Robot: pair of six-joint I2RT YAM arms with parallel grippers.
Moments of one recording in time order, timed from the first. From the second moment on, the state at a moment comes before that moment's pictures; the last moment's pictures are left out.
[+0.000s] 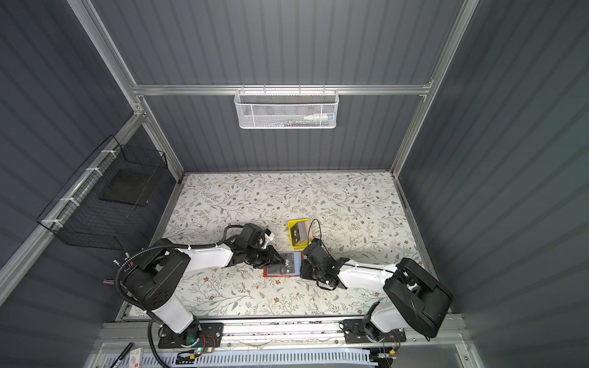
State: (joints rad) left arm -0.68 1.69 0.75 -0.01 0.57 -0.78; right arm 0.82 1.40 0.50 -0.05 -0.03 0.88
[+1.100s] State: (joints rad) left arm -0.70 1.72 0.78 -0.01 0.53 -0.80; right arm 0.82 1.41 0.49 -0.01 -0.03 0.88
